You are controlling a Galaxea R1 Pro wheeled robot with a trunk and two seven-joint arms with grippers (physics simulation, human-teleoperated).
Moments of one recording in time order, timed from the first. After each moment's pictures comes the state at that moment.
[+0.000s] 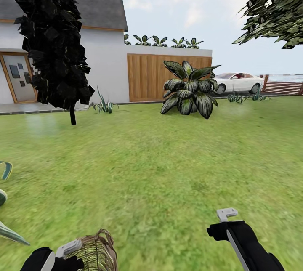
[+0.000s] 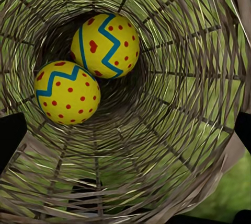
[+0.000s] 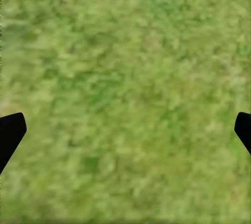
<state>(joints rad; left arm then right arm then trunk) -0.25 0.17 0.16 -0.83 0.29 0.86 -0.03 -0.26 -0.13 0.04 -1.20 0.05 0.86 0.05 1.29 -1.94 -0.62</state>
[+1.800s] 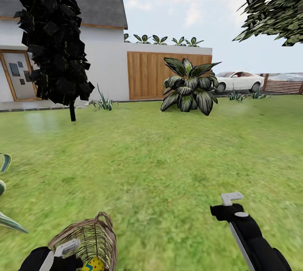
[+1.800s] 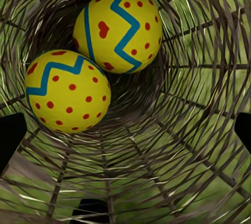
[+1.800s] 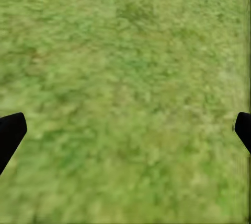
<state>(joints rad) -0.25 0.18 0.16 -0.84 0.29 0.86 -0.03 -0.26 -0.14 0.02 -1.32 0.06 0.70 -0.06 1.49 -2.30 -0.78</state>
